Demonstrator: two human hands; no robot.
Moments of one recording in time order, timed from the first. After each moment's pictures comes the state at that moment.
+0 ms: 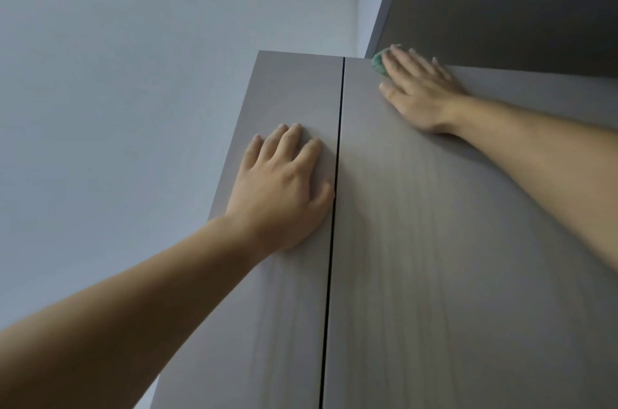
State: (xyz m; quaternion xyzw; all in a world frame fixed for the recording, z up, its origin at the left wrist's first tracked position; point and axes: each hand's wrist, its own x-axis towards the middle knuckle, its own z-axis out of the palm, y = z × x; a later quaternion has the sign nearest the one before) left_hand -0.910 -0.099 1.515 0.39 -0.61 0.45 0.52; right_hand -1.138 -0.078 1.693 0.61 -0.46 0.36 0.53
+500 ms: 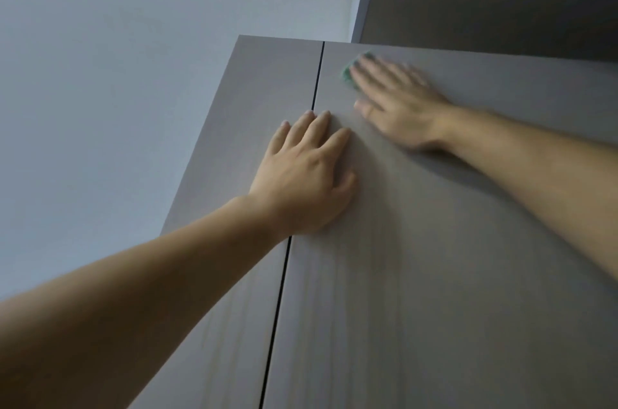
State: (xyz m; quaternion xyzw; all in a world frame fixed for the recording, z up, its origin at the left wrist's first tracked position) left_hand -0.975 -0.090 1.520 0.38 -0.65 0.44 0.49; right_hand -1.153 -0.079 1.646 0.66 -0.40 0.28 0.57
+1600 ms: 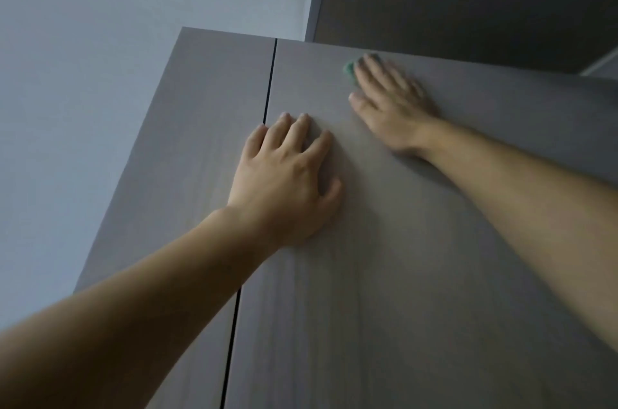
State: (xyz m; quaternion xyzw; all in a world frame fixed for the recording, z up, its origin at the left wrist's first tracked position) left_hand -1.000 -0.092 1.523 0.37 -0.64 0.49 0.47; right_hand -1.188 -0.076 1.641 0.60 -0.47 0.38 0.52
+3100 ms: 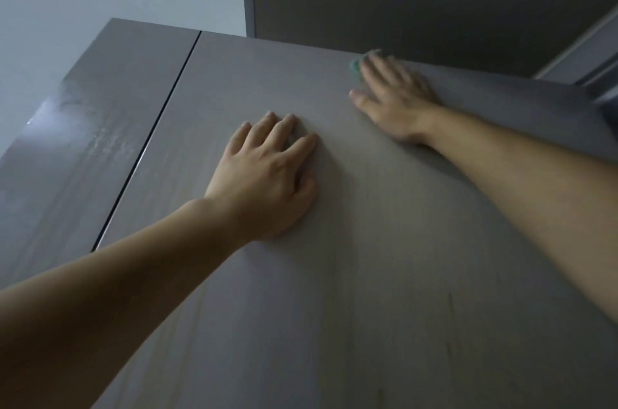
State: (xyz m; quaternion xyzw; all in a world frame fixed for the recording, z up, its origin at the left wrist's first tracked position) left_hand -1.122 -0.088 1.518 0.37 -0.62 0.50 0.48; right_hand -1.333 -0.060 1.661 0.61 -0.48 0.35 0.53
